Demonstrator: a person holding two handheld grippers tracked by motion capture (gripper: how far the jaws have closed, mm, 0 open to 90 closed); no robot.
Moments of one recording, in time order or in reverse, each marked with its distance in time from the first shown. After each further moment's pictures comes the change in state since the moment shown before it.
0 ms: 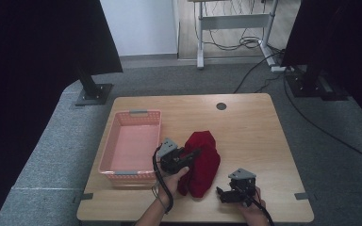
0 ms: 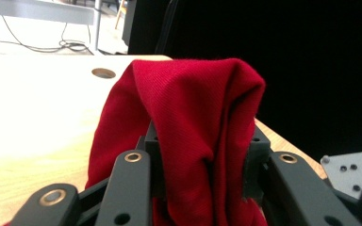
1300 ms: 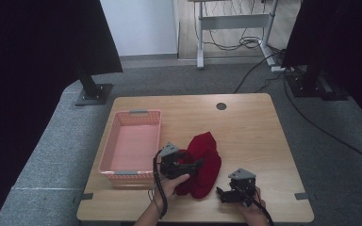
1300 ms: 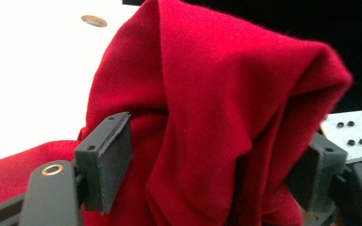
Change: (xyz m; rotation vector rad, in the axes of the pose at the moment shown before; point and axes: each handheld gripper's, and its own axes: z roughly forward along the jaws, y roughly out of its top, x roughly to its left) left arm 0.002 -0.007 -0.004 0.157 -0.021 -0.050; right arm 0.000 0.000 0.000 0.000 0.000 0.000
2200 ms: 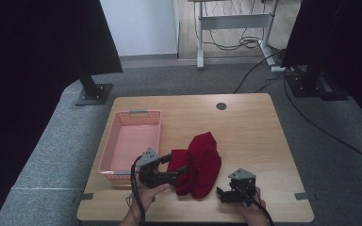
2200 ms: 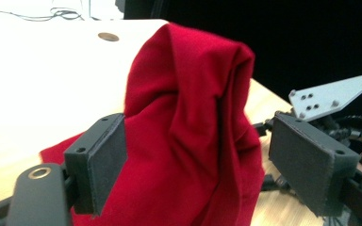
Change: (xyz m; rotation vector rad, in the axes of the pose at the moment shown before) left arm 0.006 -0.004 -0.072 -0.014 0.015 0.081; right arm 0.000 0.000 0.000 0.000 -0.001 0.001
